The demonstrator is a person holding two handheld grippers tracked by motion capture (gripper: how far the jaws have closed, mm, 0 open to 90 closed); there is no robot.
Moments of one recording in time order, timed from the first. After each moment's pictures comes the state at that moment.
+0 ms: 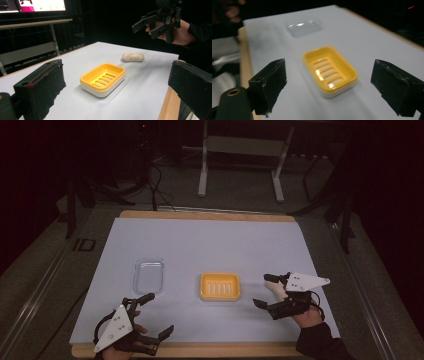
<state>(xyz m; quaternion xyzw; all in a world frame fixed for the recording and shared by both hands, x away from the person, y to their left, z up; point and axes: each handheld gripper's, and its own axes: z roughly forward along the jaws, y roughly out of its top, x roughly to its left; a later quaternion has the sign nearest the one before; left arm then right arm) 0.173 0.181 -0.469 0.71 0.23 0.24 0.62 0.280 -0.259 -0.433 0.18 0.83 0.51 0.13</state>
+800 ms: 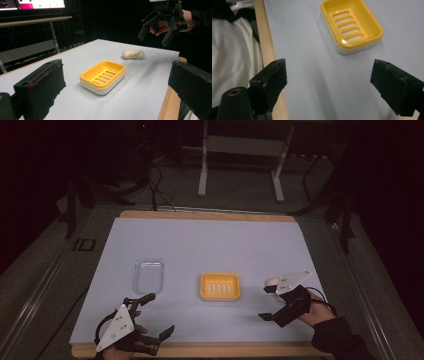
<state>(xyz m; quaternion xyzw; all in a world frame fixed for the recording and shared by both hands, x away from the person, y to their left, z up) 0.174 0.180 -0.471 0.72 0.23 0.24 0.61 0.288 -0.256 -0.430 0.14 0.93 0.34 0.04</state>
